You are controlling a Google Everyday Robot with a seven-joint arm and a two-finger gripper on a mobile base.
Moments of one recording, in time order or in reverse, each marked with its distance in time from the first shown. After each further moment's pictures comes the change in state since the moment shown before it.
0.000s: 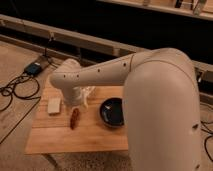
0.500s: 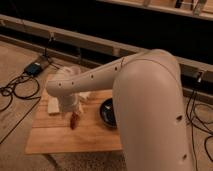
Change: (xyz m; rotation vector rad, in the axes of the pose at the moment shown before) arm 0.011 0.029 0.035 -0.014 -0.003 0.047
